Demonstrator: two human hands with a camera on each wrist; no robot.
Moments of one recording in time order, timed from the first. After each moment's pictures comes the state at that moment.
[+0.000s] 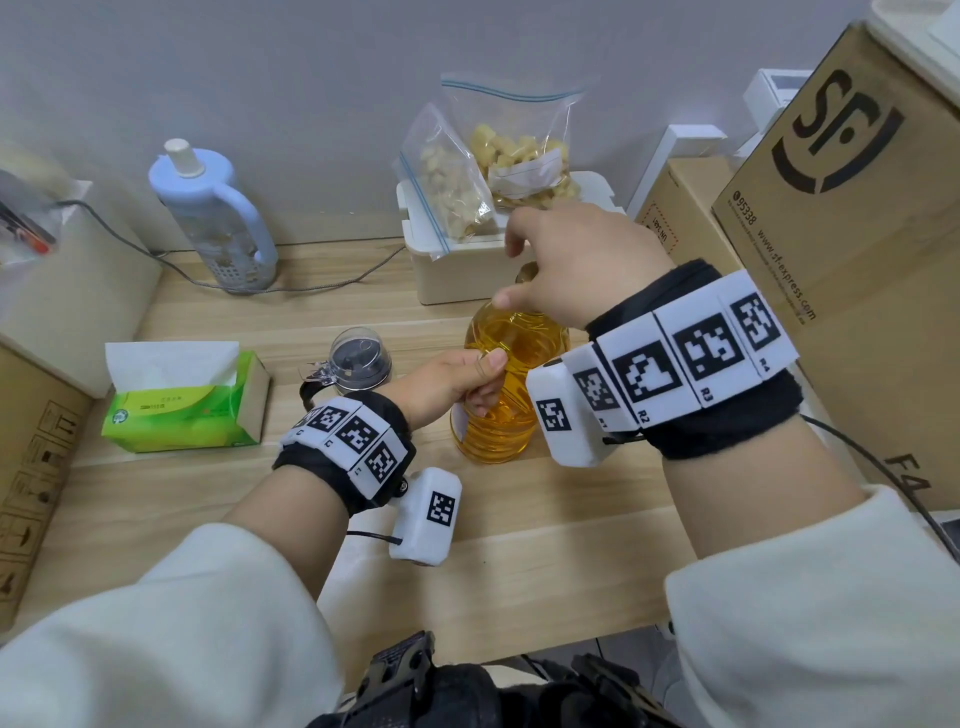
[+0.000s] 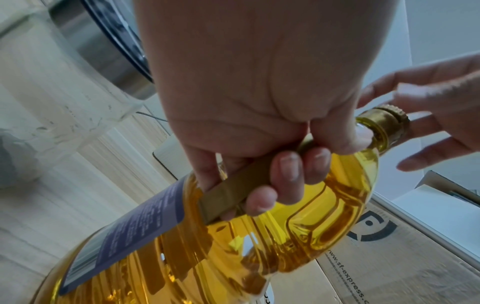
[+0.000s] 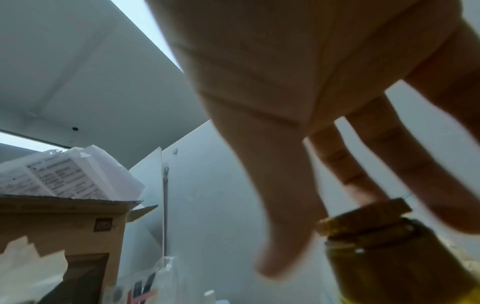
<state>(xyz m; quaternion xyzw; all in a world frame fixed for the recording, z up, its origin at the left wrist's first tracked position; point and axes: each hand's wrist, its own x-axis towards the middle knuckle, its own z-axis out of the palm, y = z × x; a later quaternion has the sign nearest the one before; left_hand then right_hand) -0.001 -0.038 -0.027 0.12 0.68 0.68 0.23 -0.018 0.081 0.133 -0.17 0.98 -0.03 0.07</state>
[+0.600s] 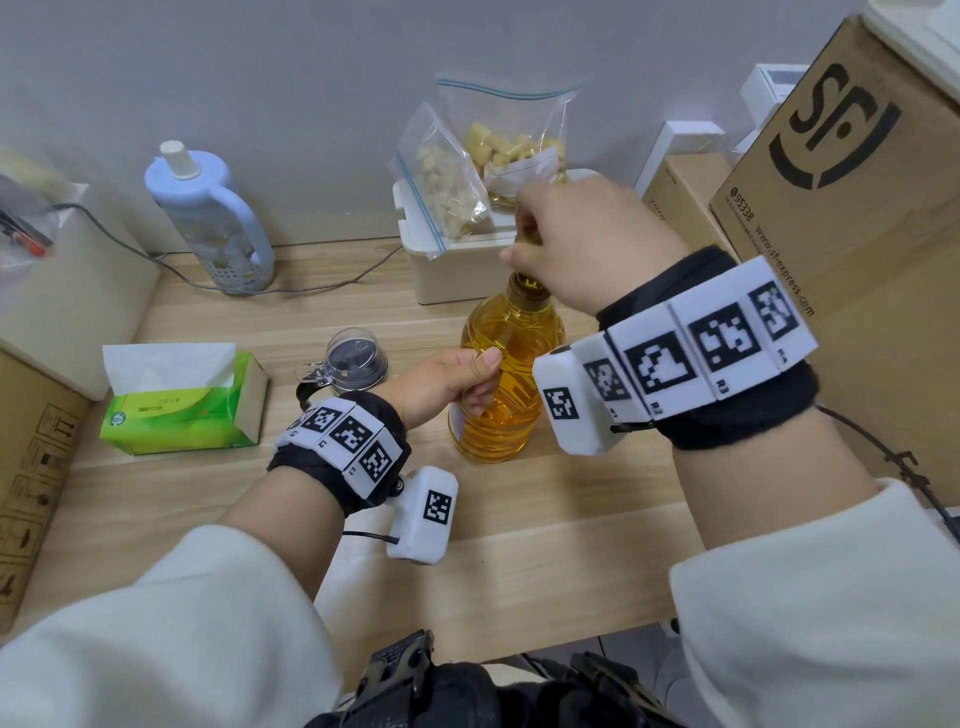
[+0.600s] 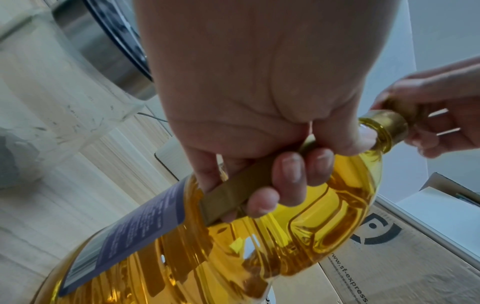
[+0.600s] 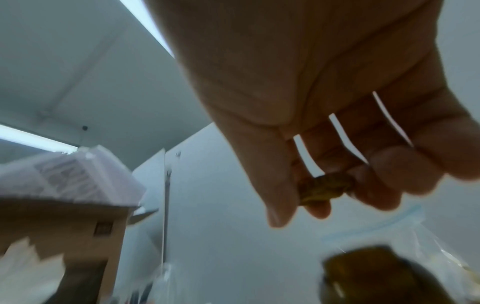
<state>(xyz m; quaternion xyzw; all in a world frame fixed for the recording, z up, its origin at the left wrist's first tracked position) -0.001 -0.039 -0.024 0.12 0.69 0.68 0.23 -0.024 0.090 0.140 -0.21 0.98 -0.06 0.01</state>
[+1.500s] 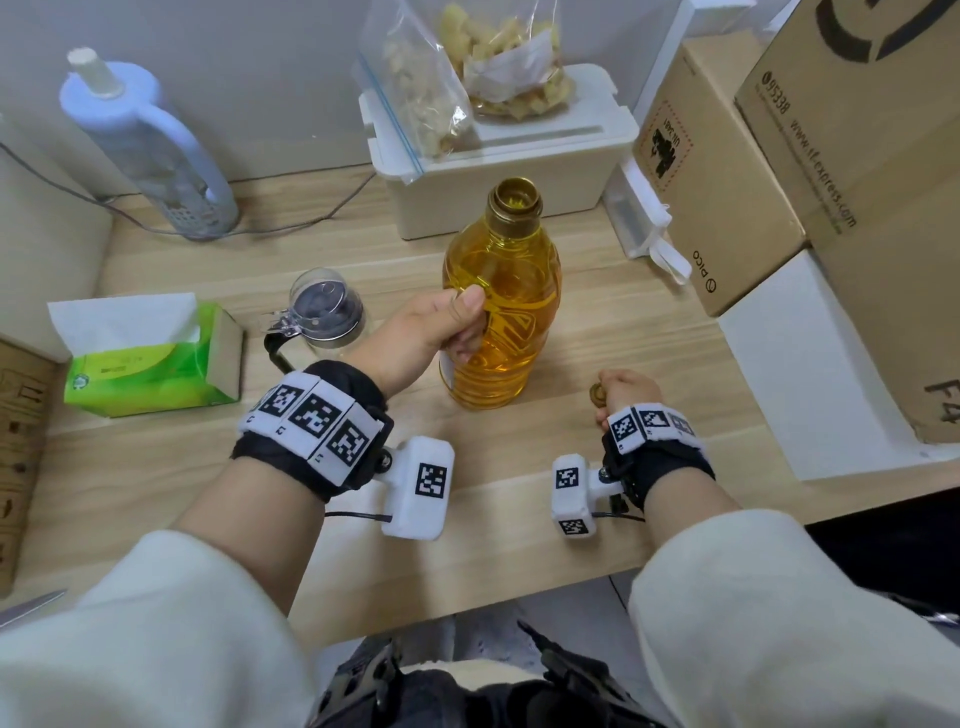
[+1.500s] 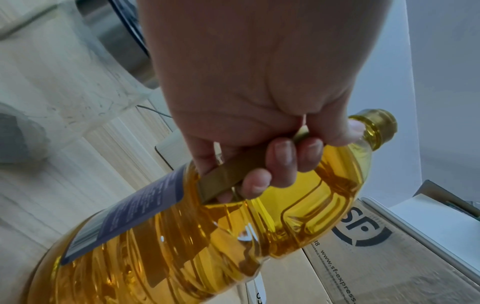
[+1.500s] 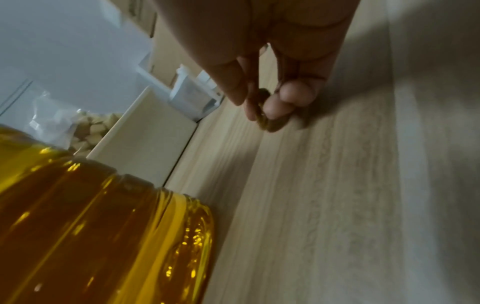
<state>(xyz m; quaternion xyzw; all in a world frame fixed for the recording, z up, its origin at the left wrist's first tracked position) 0.004 -0.036 -0.032 0.11 0.69 0.69 0.19 -0.010 0.207 -0.149 0.36 0.79 -0.47 0.14</state>
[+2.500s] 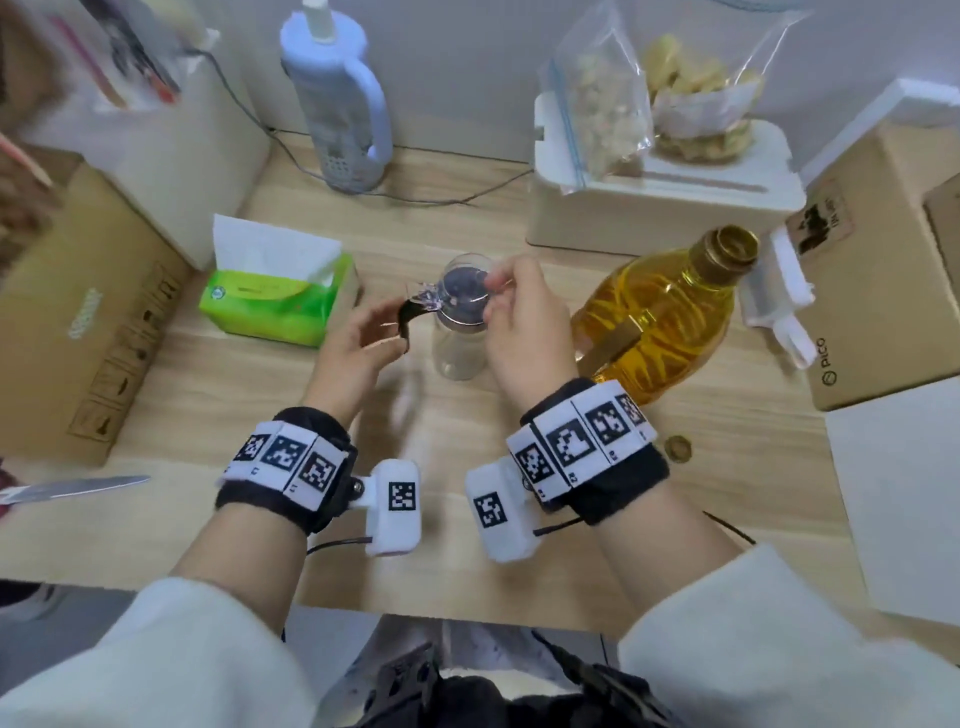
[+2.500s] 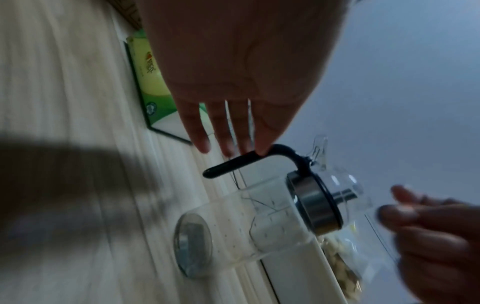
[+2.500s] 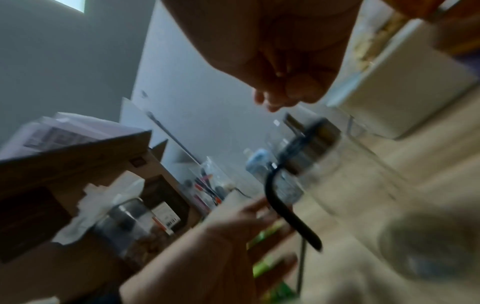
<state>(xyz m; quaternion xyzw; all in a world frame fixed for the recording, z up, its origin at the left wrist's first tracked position) 0.073 -0.149 -0.080 -0.24 0.69 0.68 -0.09 0.016 -0.009 -0.007 -0.14 0.88 -0.45 0.11</state>
